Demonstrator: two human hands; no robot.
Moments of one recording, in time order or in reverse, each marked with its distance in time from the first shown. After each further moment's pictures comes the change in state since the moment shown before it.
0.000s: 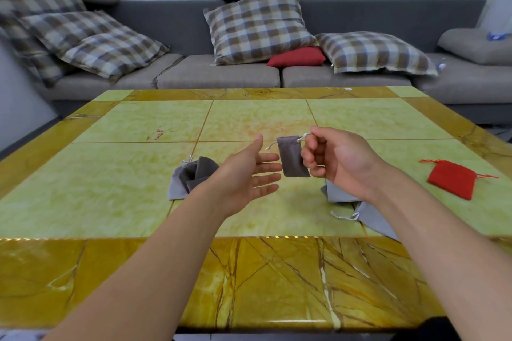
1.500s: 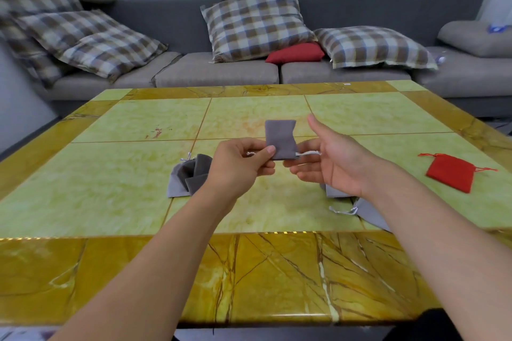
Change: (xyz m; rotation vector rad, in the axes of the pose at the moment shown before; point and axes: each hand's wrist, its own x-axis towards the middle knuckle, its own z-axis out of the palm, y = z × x) left_hand -0.007 -0.005 0.001 0.260 0.120 0.450; right_hand -0.002 0.001 0.004 -0.001 0.039 0.248
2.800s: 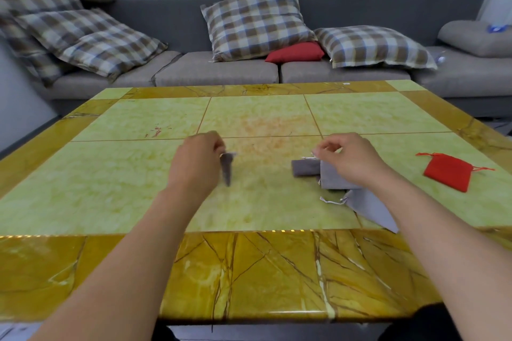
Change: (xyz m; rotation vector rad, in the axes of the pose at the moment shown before) left_hand 0.013 -0.002 -0.050 1.013 0.289 0.213; right_hand 0.019 0.018 -0.047 -0.965 0.451 -0.337
